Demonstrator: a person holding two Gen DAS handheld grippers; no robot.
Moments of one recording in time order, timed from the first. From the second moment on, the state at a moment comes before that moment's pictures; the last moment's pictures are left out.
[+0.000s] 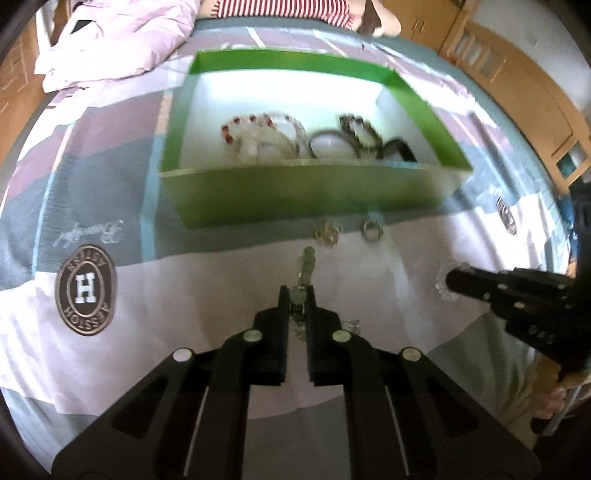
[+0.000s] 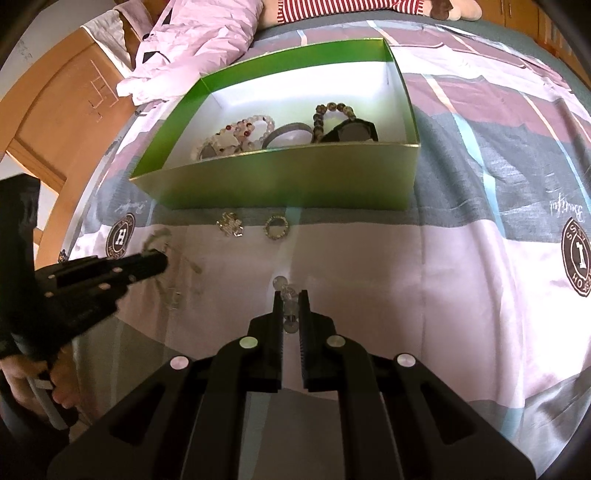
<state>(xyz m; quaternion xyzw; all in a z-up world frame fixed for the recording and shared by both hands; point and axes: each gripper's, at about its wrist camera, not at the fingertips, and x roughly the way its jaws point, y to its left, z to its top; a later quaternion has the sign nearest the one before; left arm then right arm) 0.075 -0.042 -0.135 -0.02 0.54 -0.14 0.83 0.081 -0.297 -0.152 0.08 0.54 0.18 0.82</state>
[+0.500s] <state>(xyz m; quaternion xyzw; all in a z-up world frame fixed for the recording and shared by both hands) 0.077 -0.022 -0.141 -0.04 0.54 -0.14 0.83 0.079 -0.290 -0.151 0.08 0.54 0.19 0.82</state>
